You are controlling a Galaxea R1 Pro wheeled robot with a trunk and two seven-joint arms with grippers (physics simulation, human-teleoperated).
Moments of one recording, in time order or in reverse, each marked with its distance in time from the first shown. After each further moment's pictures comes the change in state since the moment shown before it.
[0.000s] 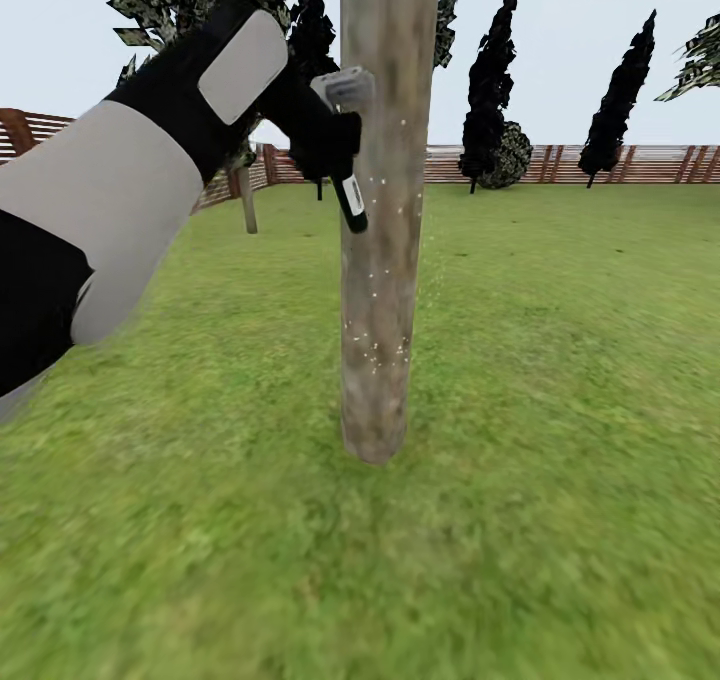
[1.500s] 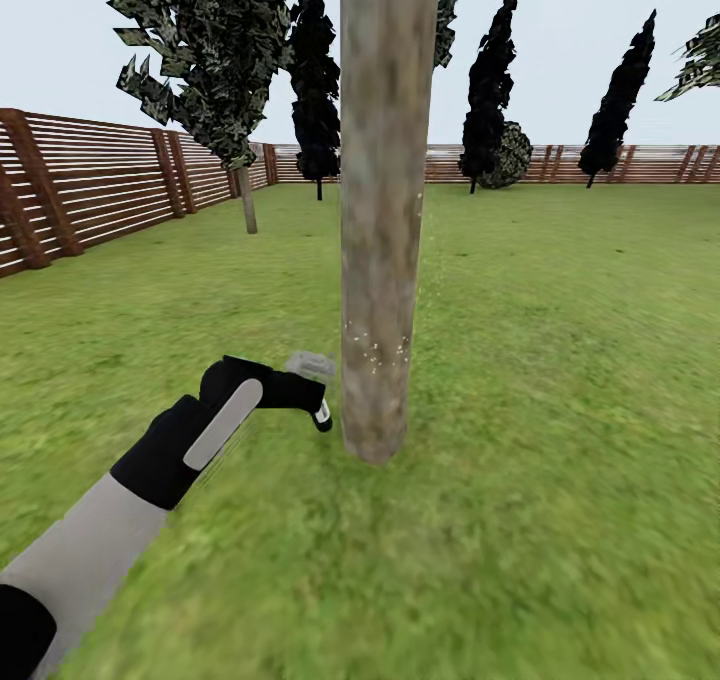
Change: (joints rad) left arm 1.074 0.305 -0.003 -0.897 -0.234 -0.001 -0.003; right arm 0.001 0.001 -0.003 0.004 -0.002 -0.007 0.004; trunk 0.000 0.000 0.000
